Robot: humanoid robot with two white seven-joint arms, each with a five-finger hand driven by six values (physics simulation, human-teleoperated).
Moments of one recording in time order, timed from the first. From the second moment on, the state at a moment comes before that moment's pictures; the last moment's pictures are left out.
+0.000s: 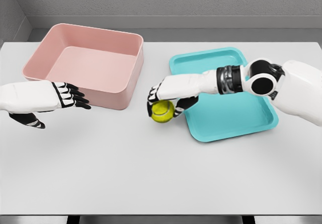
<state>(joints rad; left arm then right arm) -0.71 1.25 -0.85 -1.76 -0.16 -0.61 -0.44 -1.09 -0.60 1.30 -1.42 0.01 -0.52 0.46</state>
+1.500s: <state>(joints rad) -0.72 1.28 -0.83 -1.77 -0.03 -0.61 -0.44 -1.07 -0.45 1.39 -1.36 0.01 -0.45 0.45</state>
